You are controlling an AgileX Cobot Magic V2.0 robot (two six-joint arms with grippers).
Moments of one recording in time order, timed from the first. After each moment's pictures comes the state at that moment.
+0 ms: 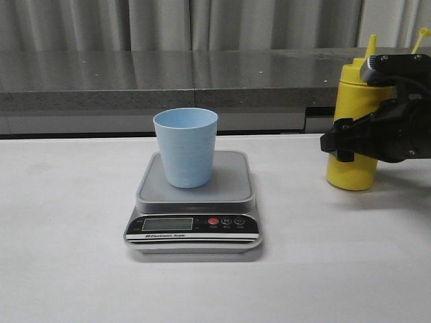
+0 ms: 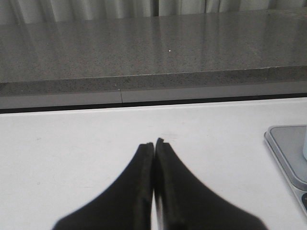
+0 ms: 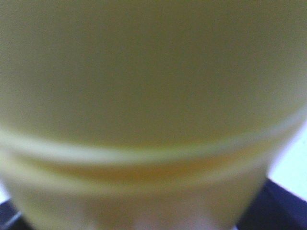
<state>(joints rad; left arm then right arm) 0.09 0.15 -0.45 -0.08 0.59 0.10 0.11 1.93 -0.75 -0.23 -0.76 0.18</state>
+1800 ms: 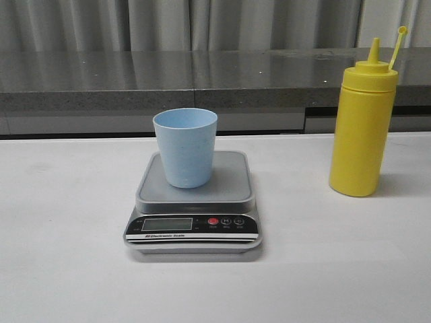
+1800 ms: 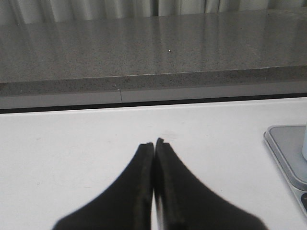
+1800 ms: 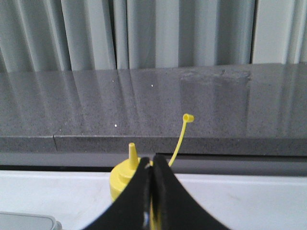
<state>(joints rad) 0.09 0.15 -0.45 -0.08 0.59 0.10 0.10 0.86 -0.31 -0.09 -0.54 0.18</state>
